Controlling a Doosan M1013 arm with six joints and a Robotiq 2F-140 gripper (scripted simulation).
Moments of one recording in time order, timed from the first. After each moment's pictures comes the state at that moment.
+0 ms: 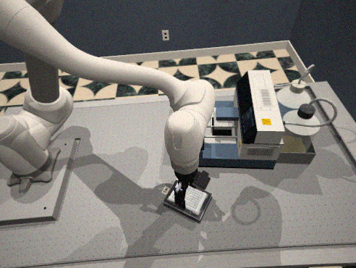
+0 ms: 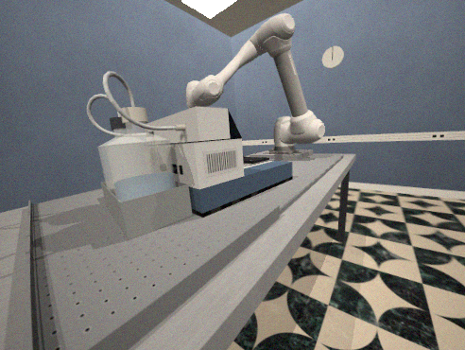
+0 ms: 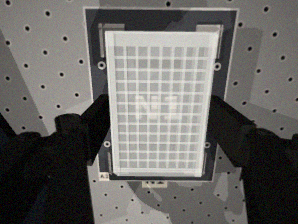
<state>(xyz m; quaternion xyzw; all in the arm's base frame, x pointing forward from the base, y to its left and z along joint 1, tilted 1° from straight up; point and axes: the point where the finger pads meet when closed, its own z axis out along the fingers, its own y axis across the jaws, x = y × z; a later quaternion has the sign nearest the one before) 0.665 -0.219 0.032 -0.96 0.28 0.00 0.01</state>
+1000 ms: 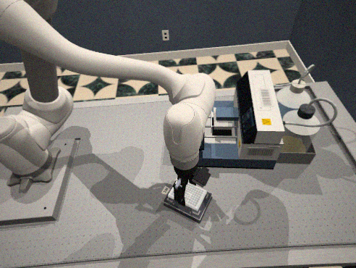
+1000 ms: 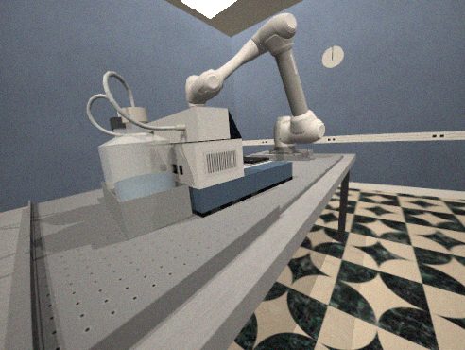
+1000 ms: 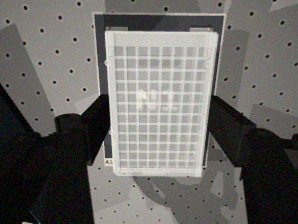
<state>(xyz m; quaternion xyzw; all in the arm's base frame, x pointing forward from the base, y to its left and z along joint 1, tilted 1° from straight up) 0.664 -0.219 0.058 -0.96 0.28 0.00 0.01</state>
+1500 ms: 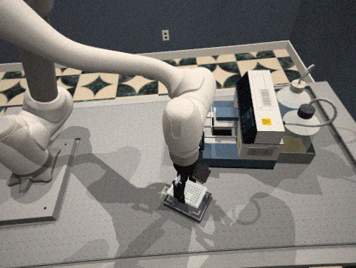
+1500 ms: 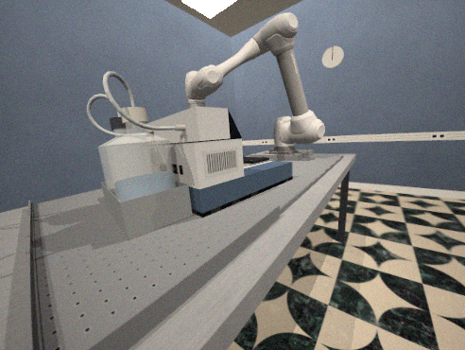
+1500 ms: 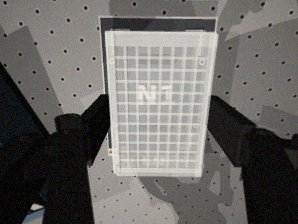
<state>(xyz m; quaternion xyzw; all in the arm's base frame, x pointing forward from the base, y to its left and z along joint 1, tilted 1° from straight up) 0.664 -0.219 0.080 -0.96 0.28 0.00 0.01</state>
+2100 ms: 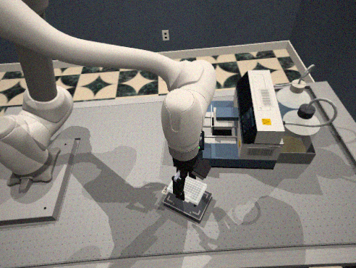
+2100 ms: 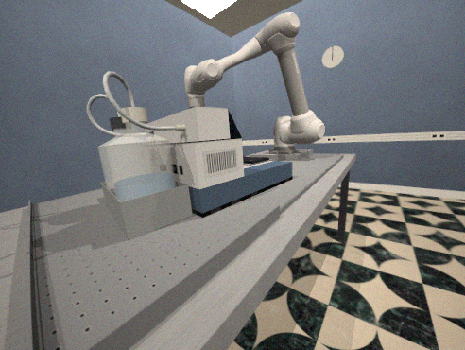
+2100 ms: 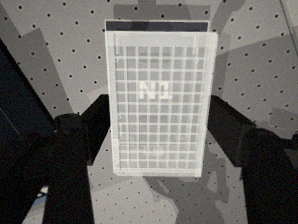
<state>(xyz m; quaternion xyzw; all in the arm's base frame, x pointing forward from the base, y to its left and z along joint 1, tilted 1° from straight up) 0.664 -0.219 0.106 -0.96 0.28 0.00 0.01</state>
